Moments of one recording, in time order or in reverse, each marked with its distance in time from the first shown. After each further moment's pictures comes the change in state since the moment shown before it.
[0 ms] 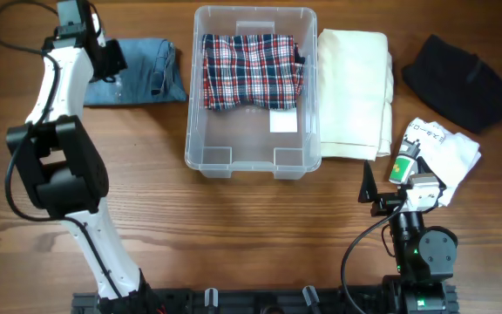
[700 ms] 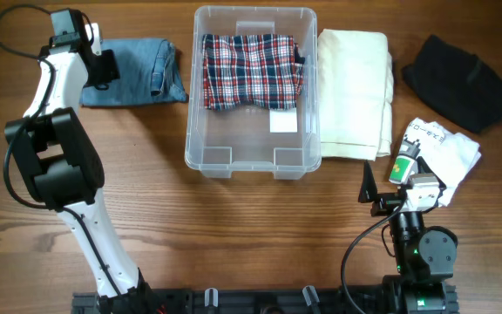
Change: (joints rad) left arm 0.052 0.092 0.002 0.043 0.005 0.165; right arm 0.000 0.000 0.000 0.000 0.000 0.000
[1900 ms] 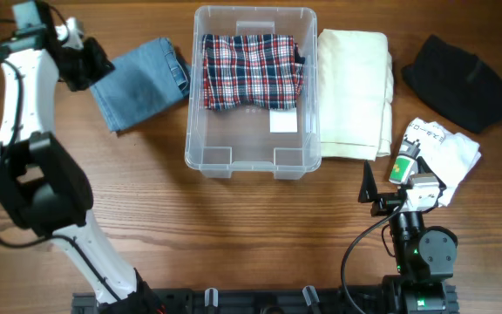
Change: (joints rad) left arm 0.072 -0.198 0.019 -0.273 0.376 -0.303; right arm 0.000 0.000 0.000 0.000 0.000 0.000
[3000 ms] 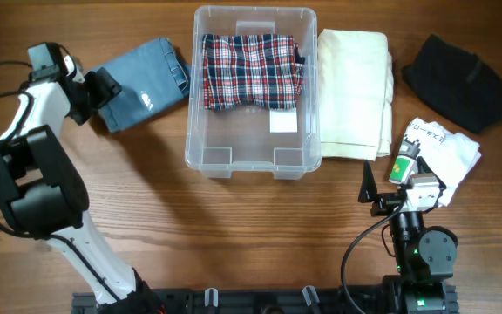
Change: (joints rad) left arm 0.027 0.002 -0.372 0.415 -0.134 -0.048; right arm 0.000 0.000 0.000 0.000 0.000 0.000
